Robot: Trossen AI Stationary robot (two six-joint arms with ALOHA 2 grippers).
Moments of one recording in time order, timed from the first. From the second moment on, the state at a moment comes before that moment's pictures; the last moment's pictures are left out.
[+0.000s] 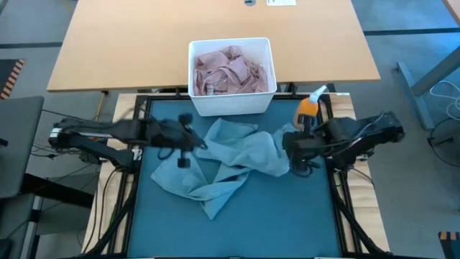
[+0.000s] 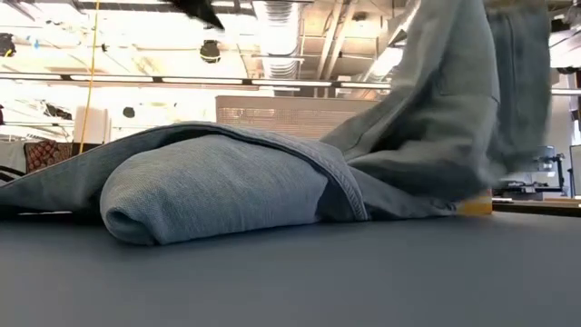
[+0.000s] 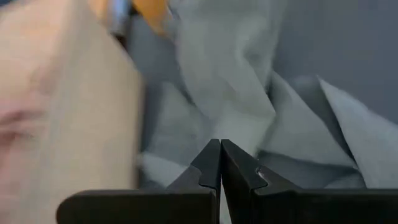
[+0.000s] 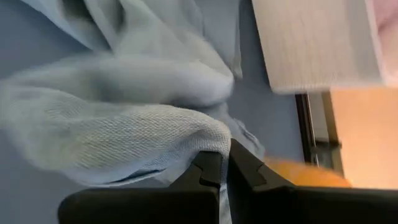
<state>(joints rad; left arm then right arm) -0.03 1.15 1.08 -0.55 -0.24 0.23 0.30 1.36 1.59 -1.57 0.52 0.35</state>
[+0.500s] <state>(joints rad) -0.03 1.18 0.72 -0.45 -0.24 0.23 0.13 1.36 1.44 -1.54 0.49 0.33</state>
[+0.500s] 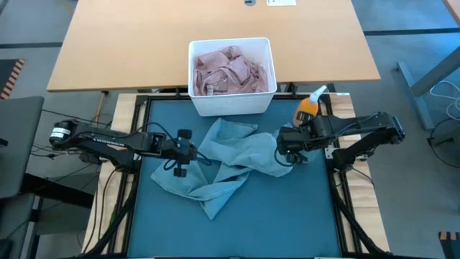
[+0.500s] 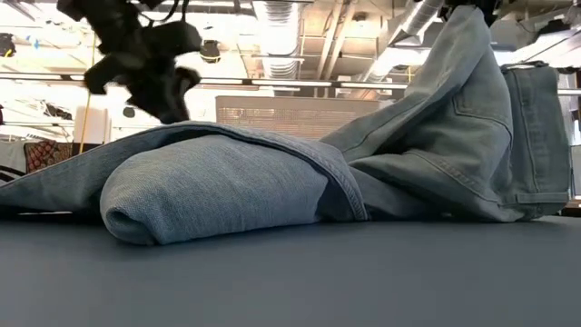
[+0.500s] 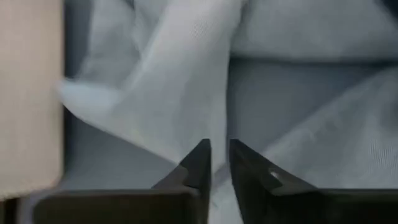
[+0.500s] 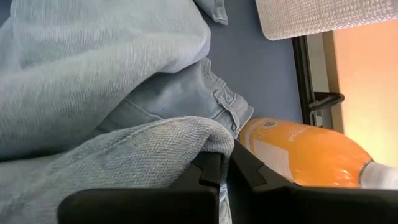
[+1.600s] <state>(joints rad) 0.00 1.57 0.89 -0.44 -0.95 0.39 0.10 1.36 1.49 -1.57 0.56 0.31</state>
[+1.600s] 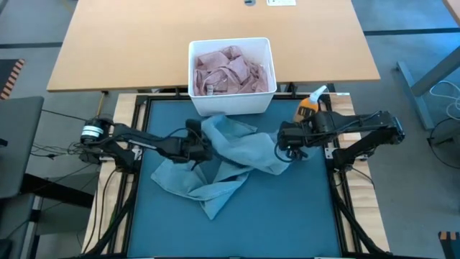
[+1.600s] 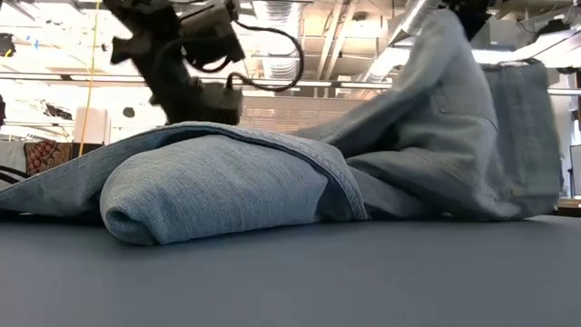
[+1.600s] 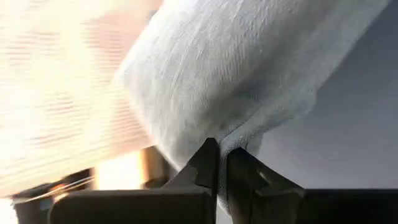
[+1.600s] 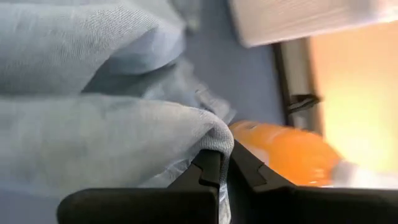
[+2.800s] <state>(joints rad) -0.14 0.77 0.76 -0.90 -0.39 -0.13 0.13 1.36 1.30 -1.39 1.05 0.08</state>
